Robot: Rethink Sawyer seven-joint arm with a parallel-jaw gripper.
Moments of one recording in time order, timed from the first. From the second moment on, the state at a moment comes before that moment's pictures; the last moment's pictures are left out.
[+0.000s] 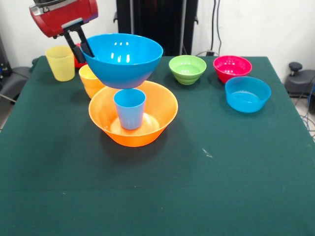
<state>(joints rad) -1.22 -0.56 1.18 1.64 -0.69 1.15 1.43</state>
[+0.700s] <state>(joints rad) -1.22 -0.56 1.17 1.64 -0.72 1.14 1.43</state>
